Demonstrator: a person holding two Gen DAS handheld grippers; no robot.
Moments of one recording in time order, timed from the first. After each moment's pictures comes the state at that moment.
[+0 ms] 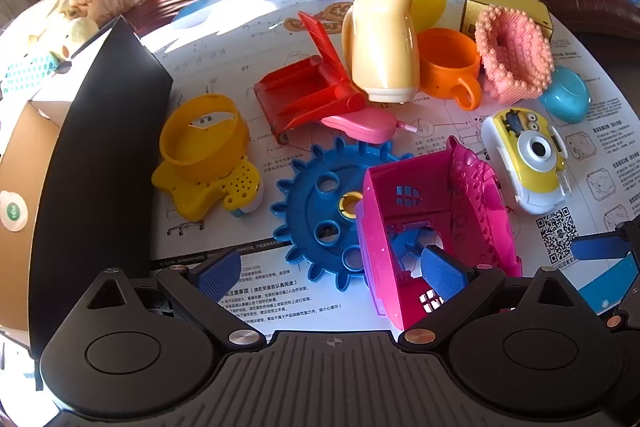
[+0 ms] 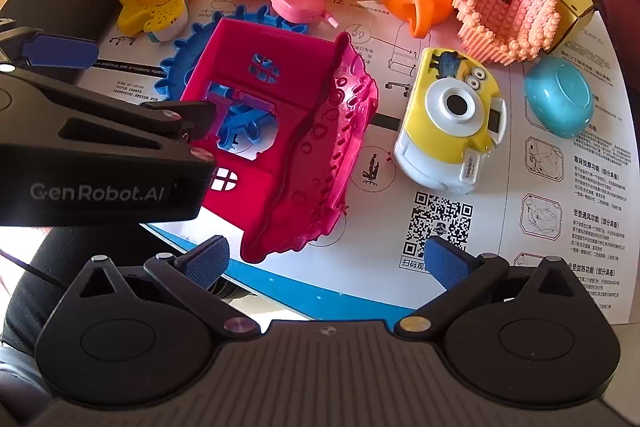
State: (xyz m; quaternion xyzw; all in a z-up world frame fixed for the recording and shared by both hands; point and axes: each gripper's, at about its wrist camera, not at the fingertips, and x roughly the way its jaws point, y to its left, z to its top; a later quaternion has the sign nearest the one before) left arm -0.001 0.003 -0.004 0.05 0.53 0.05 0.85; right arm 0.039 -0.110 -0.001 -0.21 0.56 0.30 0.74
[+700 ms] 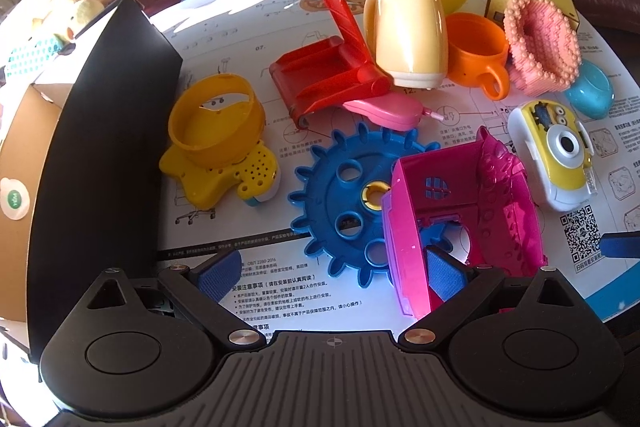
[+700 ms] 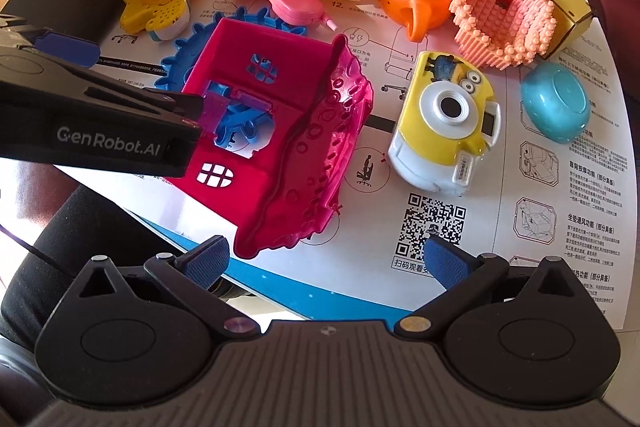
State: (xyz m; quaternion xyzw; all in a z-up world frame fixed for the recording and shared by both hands) left arm 0.008 0.016 -0.012 0.04 0.55 0.06 0.83; right arm 0.044 -0.116 0.000 -0.21 0.56 0.30 0.74
